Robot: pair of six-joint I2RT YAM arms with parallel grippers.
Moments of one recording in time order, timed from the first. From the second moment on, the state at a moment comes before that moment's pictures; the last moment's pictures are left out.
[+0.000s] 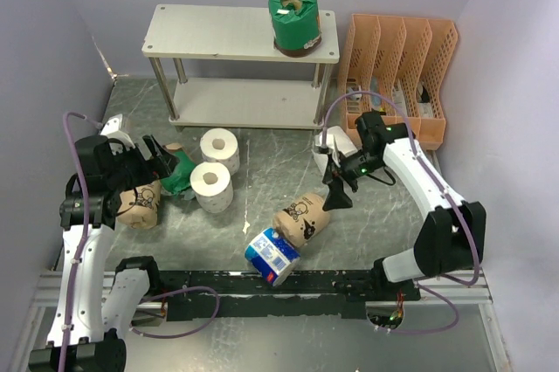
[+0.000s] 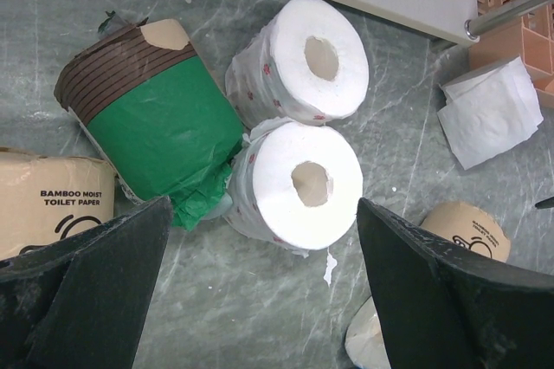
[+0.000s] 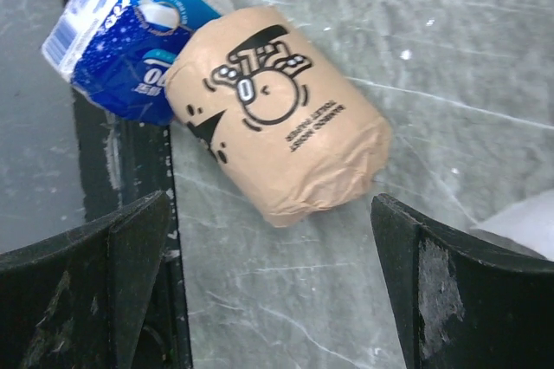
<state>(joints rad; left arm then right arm) 0.10 0.75 0.87 -0.65 0.34 -0.34 0.23 1.46 1.18 -1.24 -0.90 -1.10</state>
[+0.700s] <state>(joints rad) 0.11 0.75 0.87 -0.65 0.34 -0.34 0.21 1.59 1.05 -1.09 -0.89 -1.07</state>
